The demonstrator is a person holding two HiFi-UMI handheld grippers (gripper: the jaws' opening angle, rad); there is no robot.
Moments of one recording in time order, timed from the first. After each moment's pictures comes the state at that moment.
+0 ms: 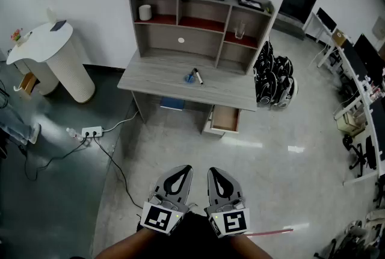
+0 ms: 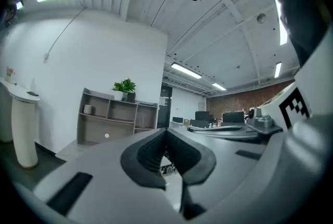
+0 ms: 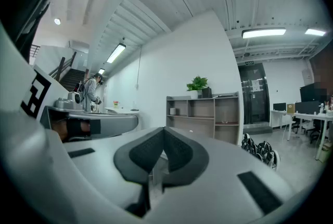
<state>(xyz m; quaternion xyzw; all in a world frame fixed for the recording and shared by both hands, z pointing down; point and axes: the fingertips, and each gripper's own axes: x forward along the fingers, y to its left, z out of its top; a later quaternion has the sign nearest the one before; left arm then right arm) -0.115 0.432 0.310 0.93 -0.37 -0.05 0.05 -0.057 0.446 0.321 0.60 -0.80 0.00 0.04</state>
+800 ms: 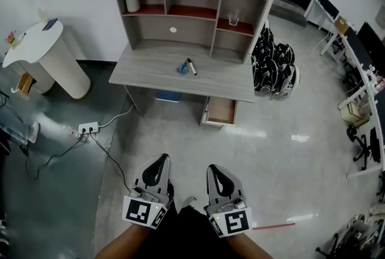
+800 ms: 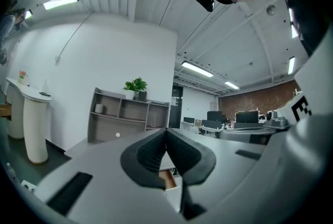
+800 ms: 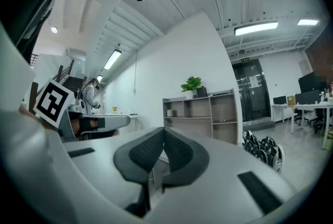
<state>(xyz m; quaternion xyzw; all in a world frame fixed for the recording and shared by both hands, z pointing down) -0.119 0.382 0.324 0.90 -0.44 -0.04 0.04 -0.007 0.430 0.331 0.59 -0.81 0.01 0.00</state>
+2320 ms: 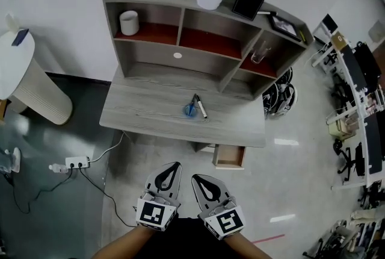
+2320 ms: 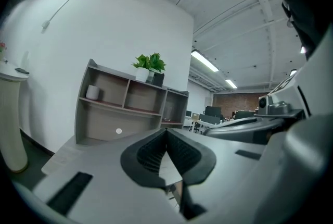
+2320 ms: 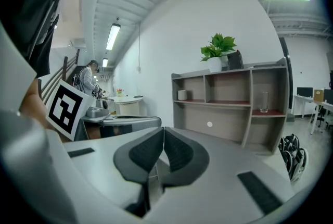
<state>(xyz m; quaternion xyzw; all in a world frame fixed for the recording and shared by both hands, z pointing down) -0.154 0.050 0.377 0.92 -0.37 0.00 0.10 -0.120 0.095 0.369 0.52 -0.84 0.08 0.10</state>
